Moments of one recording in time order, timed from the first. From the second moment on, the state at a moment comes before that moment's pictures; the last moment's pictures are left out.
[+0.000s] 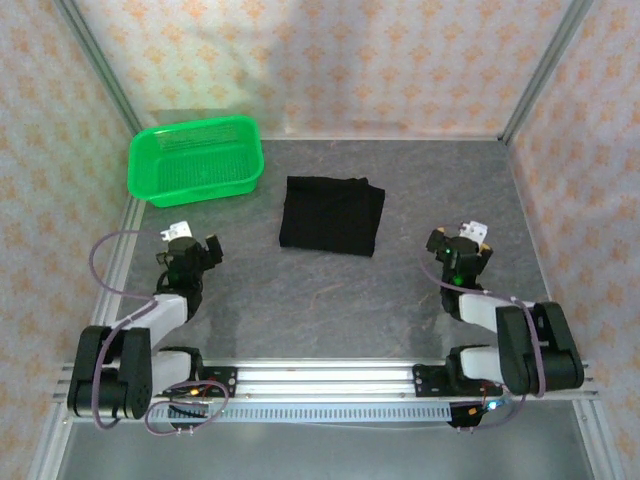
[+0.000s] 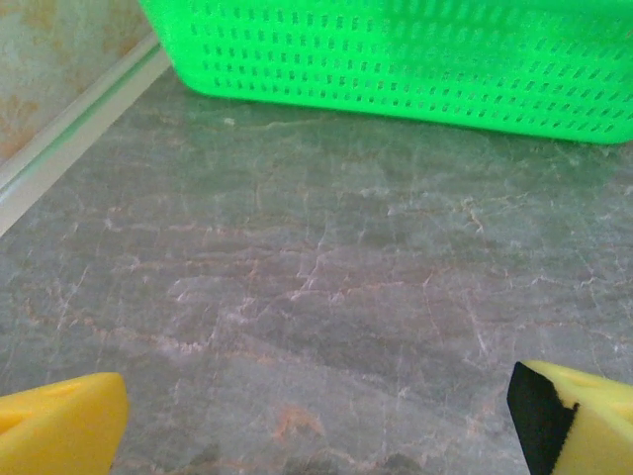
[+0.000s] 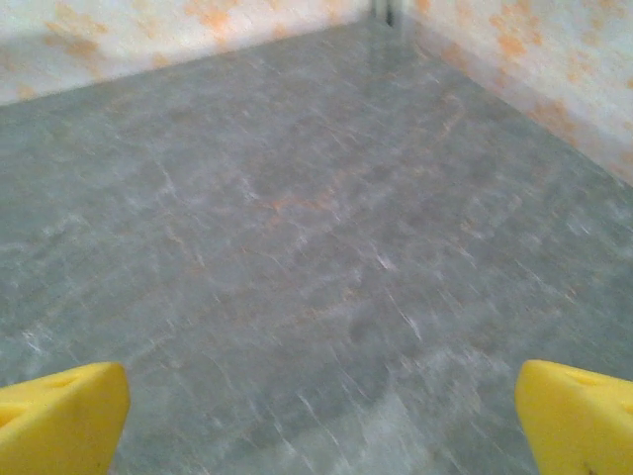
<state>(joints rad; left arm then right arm) 0.04 1.19 0.27 0.41 -0.31 -0.22 0.07 1.31 0.25 0.67 0.38 0.24</state>
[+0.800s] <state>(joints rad) -0.03 1.51 0.42 0.65 -0.23 -0.09 0.01 1.54 0.37 0.81 0.25 0.21</state>
